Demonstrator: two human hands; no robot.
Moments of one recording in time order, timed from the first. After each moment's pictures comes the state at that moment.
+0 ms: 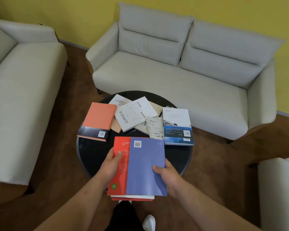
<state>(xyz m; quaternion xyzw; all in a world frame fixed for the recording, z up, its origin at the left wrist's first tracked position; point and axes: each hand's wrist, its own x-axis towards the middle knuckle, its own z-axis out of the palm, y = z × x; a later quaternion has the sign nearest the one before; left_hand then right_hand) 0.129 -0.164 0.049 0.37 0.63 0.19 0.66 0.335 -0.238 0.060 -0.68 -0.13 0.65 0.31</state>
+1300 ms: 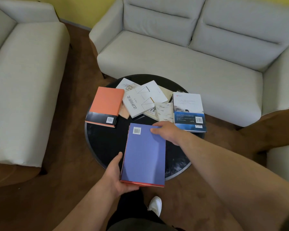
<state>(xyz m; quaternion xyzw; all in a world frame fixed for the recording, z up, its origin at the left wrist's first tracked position) 0.121 -0.203 0.059 -0.11 0.63 0.17 0.75 0.333 -0.126 0.069 -0.71 -0.40 0.56 0.17</state>
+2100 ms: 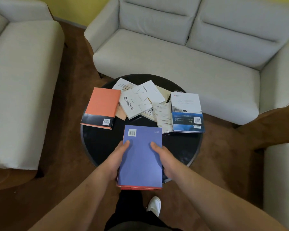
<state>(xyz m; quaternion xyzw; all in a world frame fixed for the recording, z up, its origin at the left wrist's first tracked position) 0.122 -0.162 0.042 0.20 0.60 0.16 0.76 0.306 -0.195 0.020 -0.63 -0.06 0.71 0.32</state>
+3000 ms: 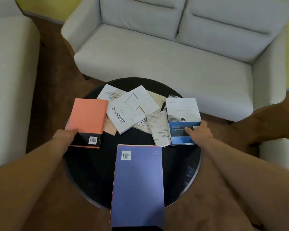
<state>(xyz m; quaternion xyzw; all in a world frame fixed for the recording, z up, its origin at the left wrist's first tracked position) 0.034 0.055 -0.022 0.32 0.85 0.08 0.42 0.488 -0.092 -0.022 -0.91 -0.23 0.33 0.10</state>
